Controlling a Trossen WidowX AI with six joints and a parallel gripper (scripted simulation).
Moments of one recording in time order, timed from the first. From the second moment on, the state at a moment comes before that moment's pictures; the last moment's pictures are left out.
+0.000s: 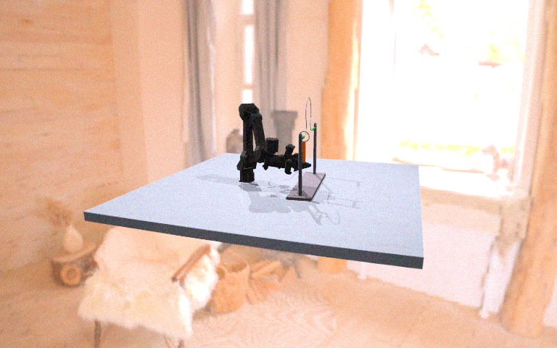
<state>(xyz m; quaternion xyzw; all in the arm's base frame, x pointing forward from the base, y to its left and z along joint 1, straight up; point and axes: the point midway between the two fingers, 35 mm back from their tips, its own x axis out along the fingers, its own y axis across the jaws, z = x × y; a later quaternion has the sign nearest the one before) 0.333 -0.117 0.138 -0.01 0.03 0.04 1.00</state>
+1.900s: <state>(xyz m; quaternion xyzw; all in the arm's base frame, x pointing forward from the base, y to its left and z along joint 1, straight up) 0.297 0.013 0.185 0.36 0.14 0.09 0.92</state>
